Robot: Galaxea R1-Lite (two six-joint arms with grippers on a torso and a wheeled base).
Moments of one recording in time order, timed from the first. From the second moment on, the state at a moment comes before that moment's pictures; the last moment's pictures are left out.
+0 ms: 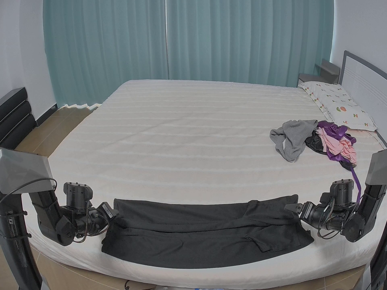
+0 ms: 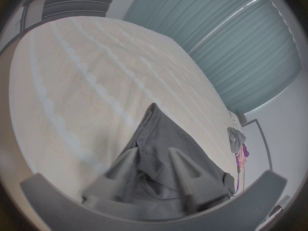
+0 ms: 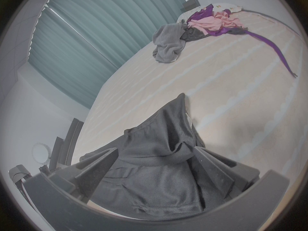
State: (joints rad) left arm -0.10 2.19 -0.40 -1.05 -0.11 -0.81; right arm 0.09 2.11 -0.25 -1.17 0.21 0.62
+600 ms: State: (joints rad) left arm -0.10 2.11 -0.41 -1.05 -0.04 -0.81; right arm 0.16 2.07 -0.28 -1.04 0.14 0.71
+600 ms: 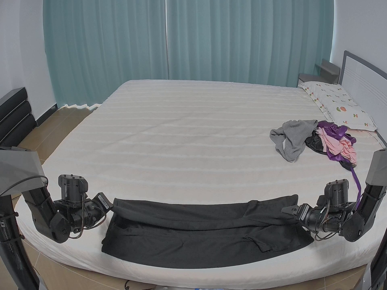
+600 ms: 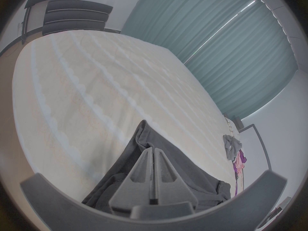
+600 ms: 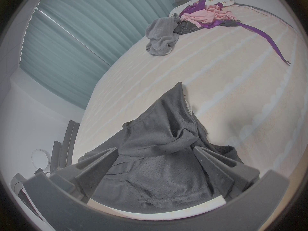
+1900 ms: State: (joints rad) left arm -0.10 2.05 -0.40 -1.05 -0.04 -0.81; right arm 0.19 2.12 -0.37 -0.91 0.10 0.74
